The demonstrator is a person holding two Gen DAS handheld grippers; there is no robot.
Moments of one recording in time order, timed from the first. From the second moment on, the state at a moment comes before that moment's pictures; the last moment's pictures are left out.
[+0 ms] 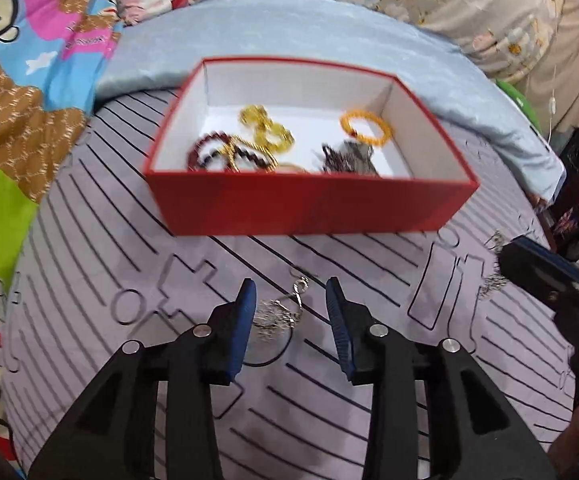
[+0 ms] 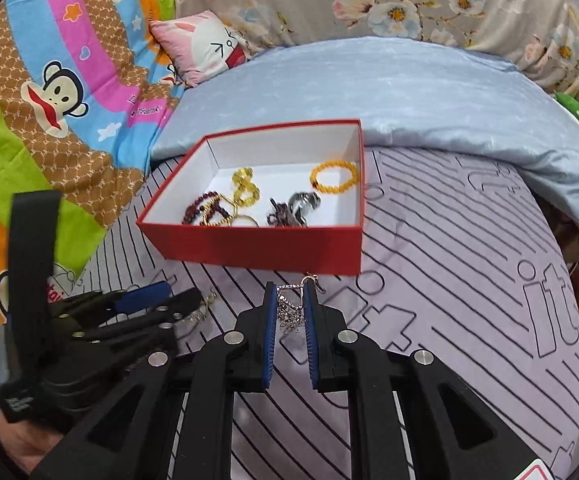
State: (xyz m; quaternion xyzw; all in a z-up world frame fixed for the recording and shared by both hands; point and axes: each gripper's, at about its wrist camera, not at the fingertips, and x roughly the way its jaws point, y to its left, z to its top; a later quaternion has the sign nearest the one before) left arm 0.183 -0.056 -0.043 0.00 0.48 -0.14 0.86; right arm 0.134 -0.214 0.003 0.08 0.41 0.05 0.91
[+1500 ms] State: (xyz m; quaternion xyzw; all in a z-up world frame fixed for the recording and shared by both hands) left arm 0.304 -0.054 0.010 0.02 0.43 -0.04 0.90; right arm 0.270 -0.190 0.023 0.03 0.39 0.06 0.92
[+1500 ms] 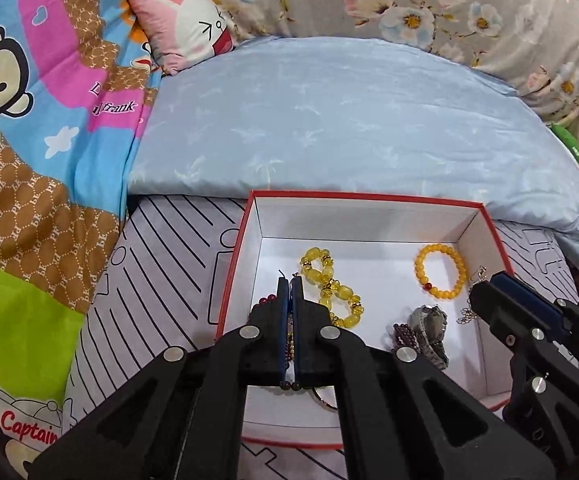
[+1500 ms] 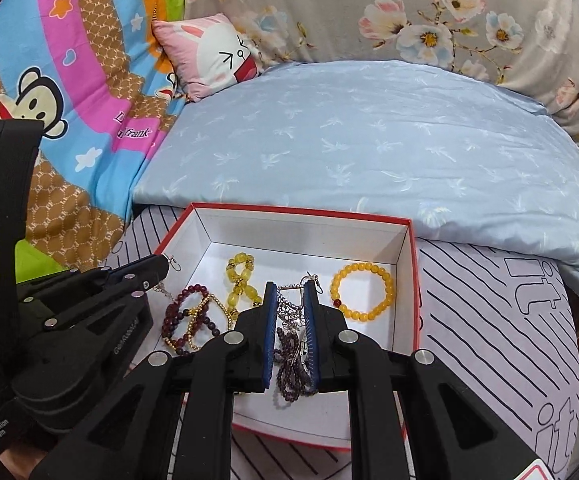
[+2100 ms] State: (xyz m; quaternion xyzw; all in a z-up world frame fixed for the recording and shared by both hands) left arm 0.288 -0.053 0.013 0.02 0.42 -0.01 0.91; right arm 0.257 -0.191 0.024 0.04 0.38 0.03 0.92
